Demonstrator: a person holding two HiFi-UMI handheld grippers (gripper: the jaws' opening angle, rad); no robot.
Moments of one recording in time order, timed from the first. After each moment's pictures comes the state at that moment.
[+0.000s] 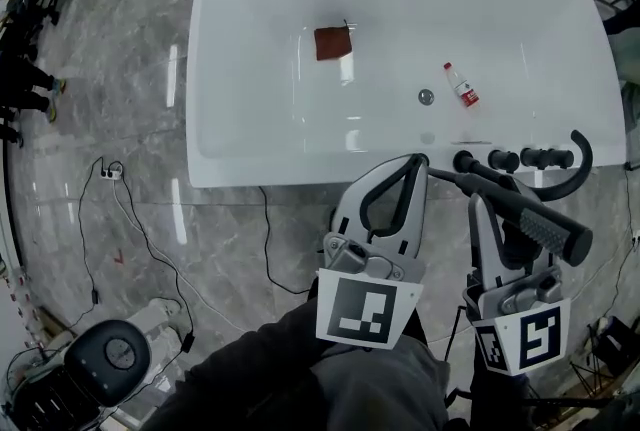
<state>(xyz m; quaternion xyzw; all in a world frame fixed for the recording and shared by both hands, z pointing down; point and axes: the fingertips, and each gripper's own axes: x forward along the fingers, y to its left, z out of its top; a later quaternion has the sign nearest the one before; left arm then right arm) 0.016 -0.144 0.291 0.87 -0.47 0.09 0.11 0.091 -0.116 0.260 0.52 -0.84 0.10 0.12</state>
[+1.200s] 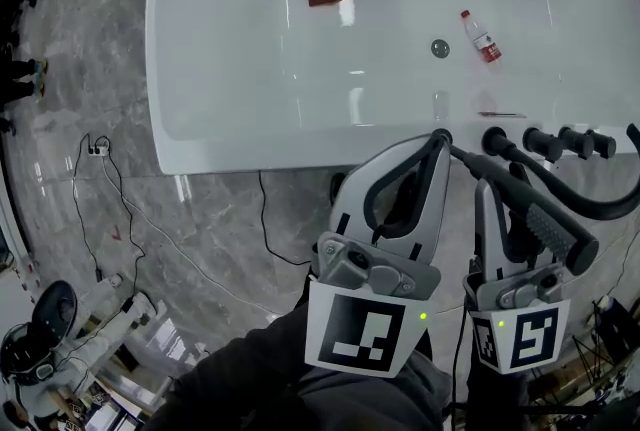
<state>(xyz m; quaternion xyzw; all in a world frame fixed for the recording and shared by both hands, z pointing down) 0.025 -0.165 0.384 0.87 -0.46 0.10 0.15 0.097 -0.135 0.390 0.53 -0.82 0.13 0.15</state>
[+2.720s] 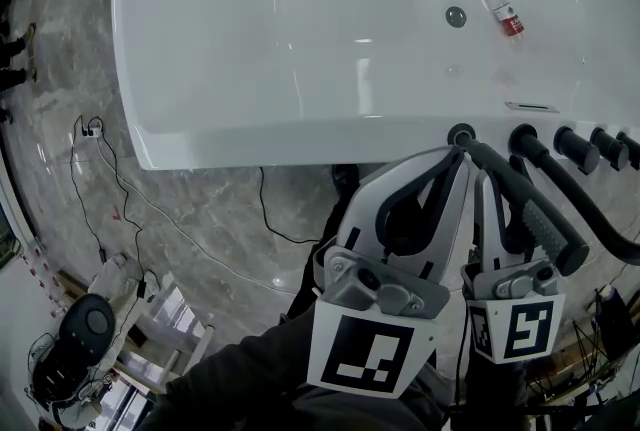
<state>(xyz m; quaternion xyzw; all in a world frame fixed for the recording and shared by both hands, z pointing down) 0.038 -0.163 0.459 0.87 -0.44 0.14 0.20 0.100 -0.142 0.489 0.53 -0.81 0.17 0.18</state>
